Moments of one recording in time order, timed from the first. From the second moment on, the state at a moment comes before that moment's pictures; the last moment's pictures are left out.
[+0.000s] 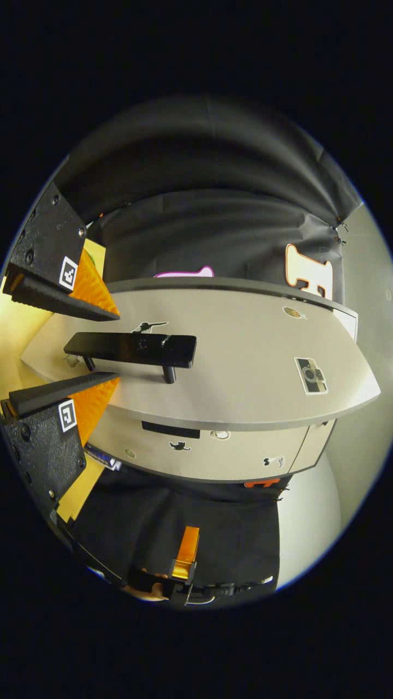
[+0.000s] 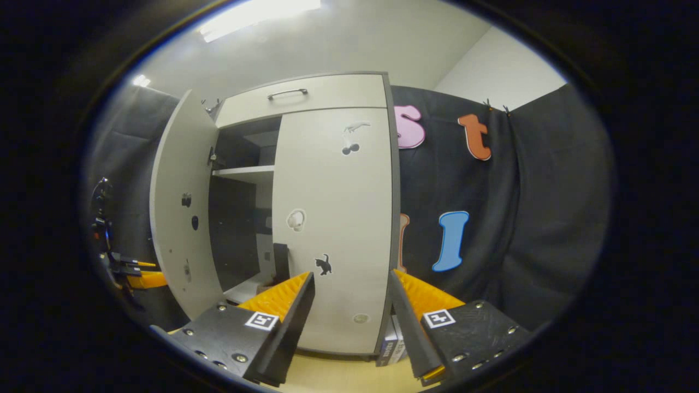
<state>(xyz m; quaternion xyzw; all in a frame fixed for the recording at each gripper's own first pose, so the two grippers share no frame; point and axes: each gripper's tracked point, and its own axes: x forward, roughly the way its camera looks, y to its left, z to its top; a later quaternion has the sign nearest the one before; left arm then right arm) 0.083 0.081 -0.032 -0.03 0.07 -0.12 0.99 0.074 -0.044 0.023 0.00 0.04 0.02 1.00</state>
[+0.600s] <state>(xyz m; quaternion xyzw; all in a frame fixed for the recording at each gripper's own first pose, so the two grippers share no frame) 0.146 0.008 -0.052 -0.06 0.08 -0.16 0.98 0.072 -0.068 0.013 0.00 0.05 0.00 1.00</state>
